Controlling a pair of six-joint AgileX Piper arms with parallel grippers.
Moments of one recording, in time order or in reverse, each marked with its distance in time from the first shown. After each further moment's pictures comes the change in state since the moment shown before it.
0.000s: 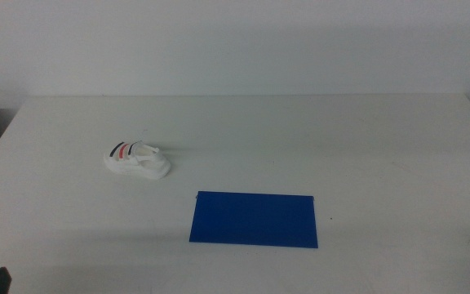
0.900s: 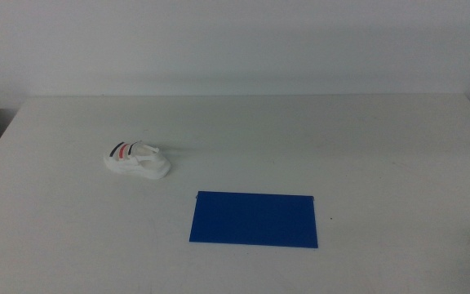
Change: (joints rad) left arm 0.000 0.918 -0.985 0.000 0.216 0.026; right arm 0.000 0.000 0.000 0.000 0.000 0.000
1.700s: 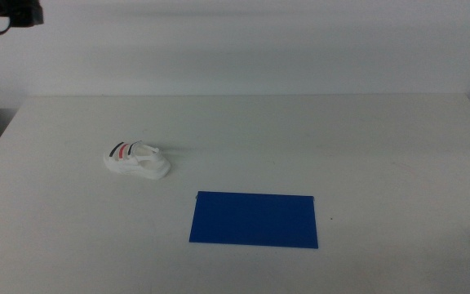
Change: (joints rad) left arm 0.000 0.576 -0.530 -0.044 0.191 0.086; right arm 0.000 0.000 0.000 0.000 0.000 0.000
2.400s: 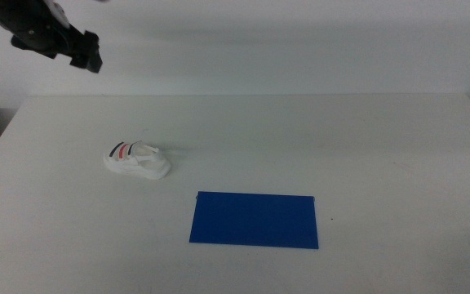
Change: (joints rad) left arm -0.010 0.490 -0.414 -0.134 0.242 0.426; right arm 0.000 0.000 0.000 0.000 0.000 0.000
